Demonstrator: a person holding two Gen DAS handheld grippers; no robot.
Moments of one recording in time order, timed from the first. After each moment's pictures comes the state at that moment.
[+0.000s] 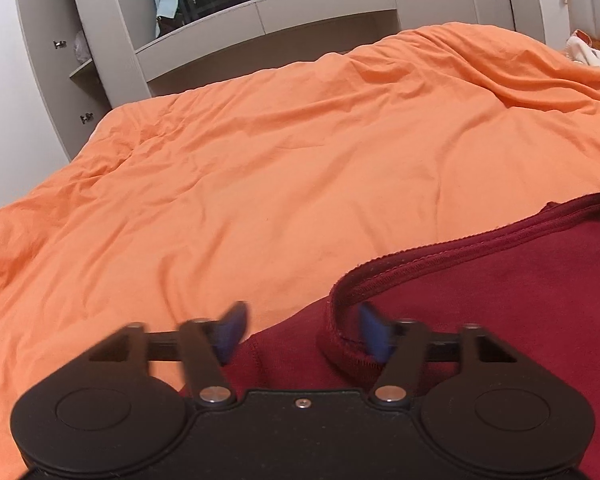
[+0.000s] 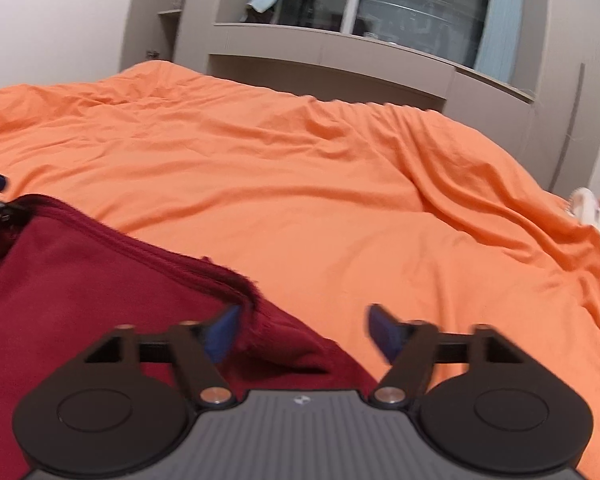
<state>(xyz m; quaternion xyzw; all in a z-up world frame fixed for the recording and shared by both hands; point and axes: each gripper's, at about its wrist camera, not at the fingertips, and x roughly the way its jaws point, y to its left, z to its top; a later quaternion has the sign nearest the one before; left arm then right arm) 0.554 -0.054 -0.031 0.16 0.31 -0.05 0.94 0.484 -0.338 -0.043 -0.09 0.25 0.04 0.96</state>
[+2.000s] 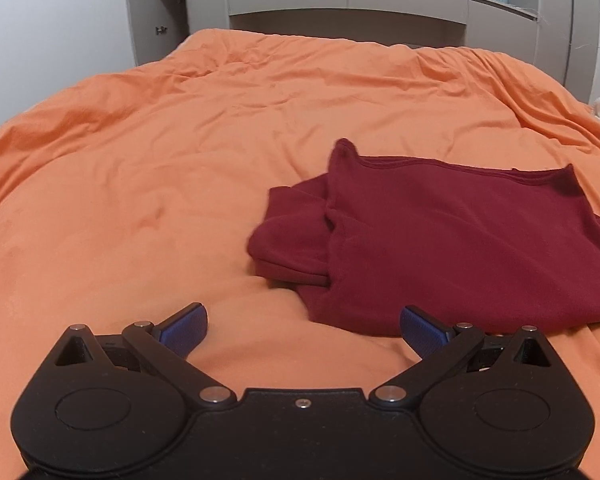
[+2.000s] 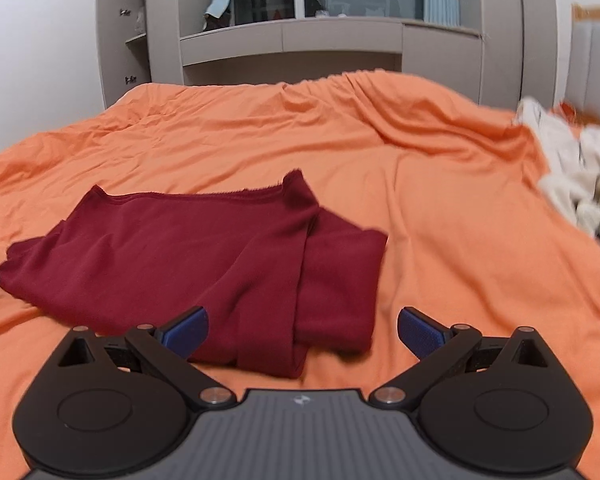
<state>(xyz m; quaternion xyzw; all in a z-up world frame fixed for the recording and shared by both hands) 0.351 0.038 -0.010 0.02 0.36 0.01 0.93 0.288 -0.369 -0.017 0.04 0.30 0.03 0.95</state>
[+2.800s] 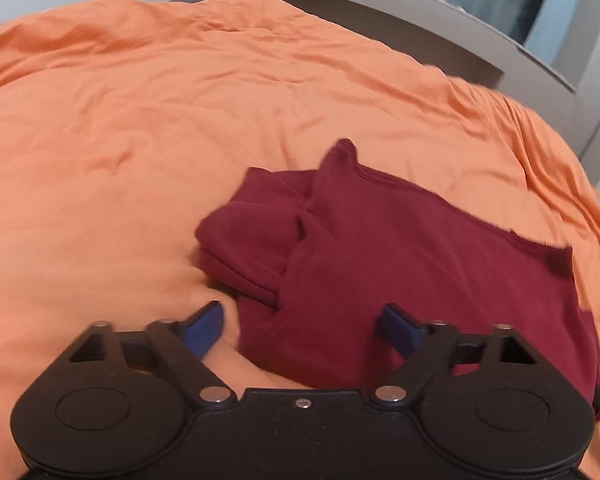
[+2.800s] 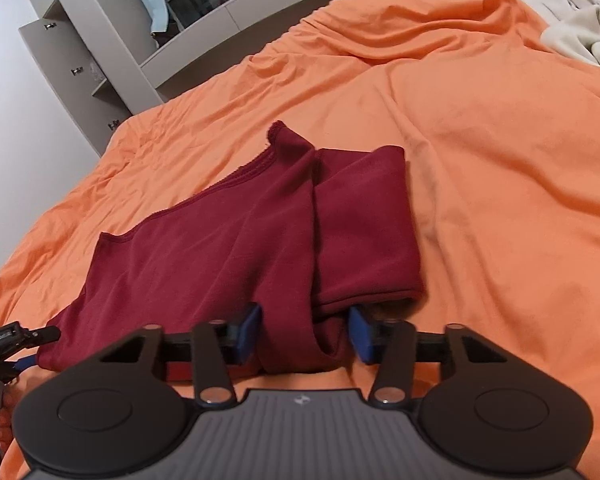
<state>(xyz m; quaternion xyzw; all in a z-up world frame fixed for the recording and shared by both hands) 0.392 0.040 -0.030 -0.15 0.37 0.02 0.92 0.324 -0.397 -0.058 0.24 0.34 0.07 0.91</state>
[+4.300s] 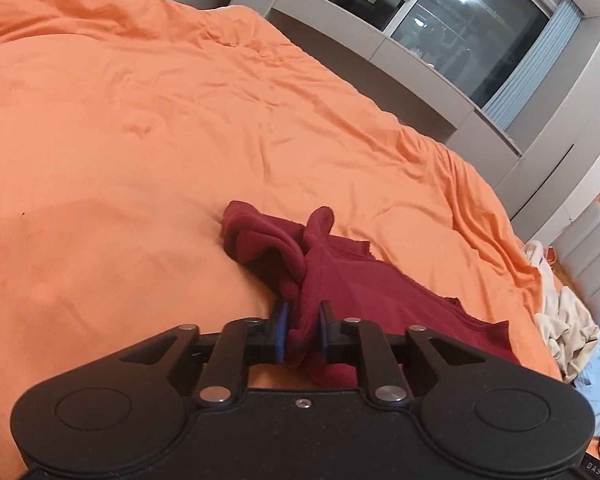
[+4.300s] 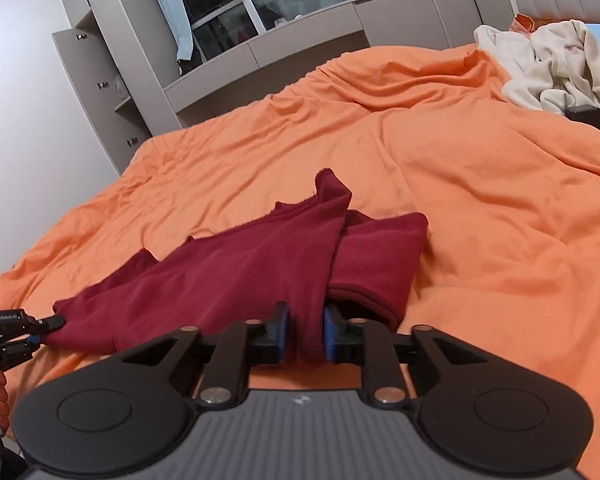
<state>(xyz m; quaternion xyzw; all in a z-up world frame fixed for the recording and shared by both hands) 0.281 0.066 -0.016 -0.25 0.31 -0.05 0.92 0.182 -0.395 -0.015 0.21 0.29 0.05 0.93</state>
